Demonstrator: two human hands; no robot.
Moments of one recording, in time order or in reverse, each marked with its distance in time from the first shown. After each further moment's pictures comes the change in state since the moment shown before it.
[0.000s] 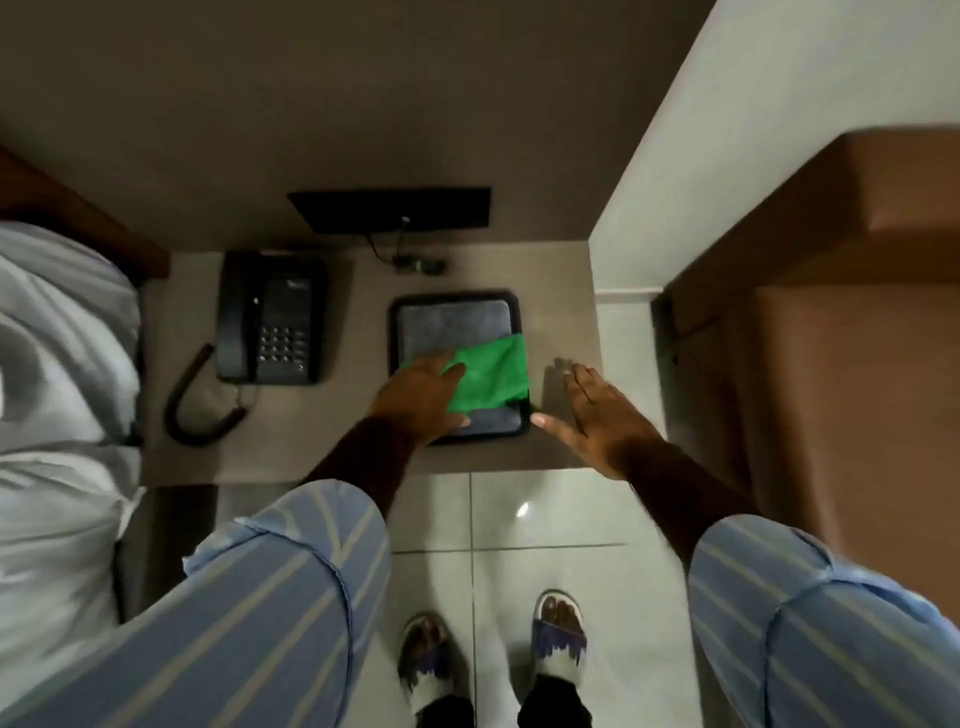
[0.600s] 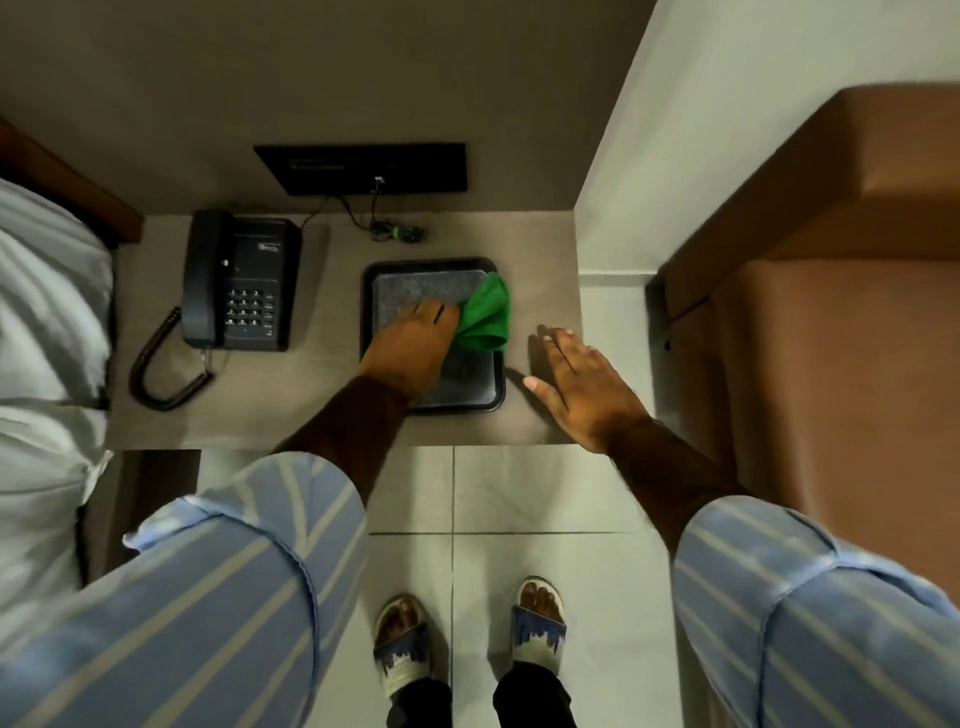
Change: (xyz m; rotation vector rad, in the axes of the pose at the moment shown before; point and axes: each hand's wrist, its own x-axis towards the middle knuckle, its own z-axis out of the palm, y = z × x) left_hand 0.003 0.046 -0.022 0.041 0.300 -0.033; right_hand -0.007 0.024 0.001 -0.081 0.136 -0.107
